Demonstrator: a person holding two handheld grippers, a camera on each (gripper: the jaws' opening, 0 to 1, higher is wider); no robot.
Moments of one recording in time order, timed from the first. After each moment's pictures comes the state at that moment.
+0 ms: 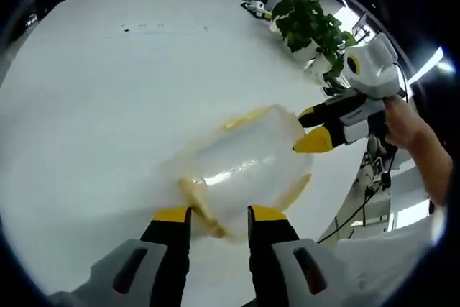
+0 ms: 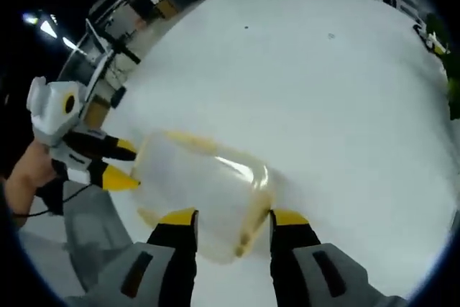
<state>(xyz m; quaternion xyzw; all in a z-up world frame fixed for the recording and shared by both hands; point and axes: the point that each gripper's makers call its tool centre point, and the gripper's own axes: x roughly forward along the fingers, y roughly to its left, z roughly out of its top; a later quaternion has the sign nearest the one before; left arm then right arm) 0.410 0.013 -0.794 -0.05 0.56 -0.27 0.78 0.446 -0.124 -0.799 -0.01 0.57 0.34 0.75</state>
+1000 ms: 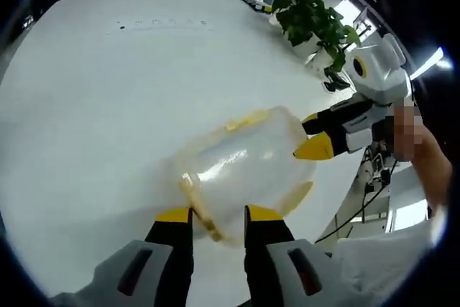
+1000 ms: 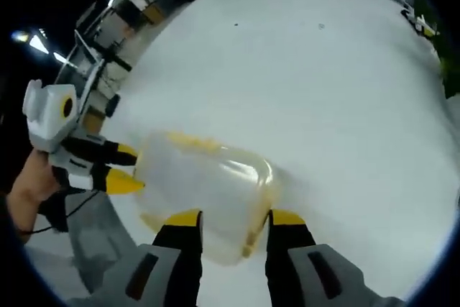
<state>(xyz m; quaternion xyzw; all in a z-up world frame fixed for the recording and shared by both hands) 0.417 0.012 -0.794 -0.04 0.57 -0.28 0.77 0.439 -0.120 -0.798 0.02 0.58 0.30 0.76</state>
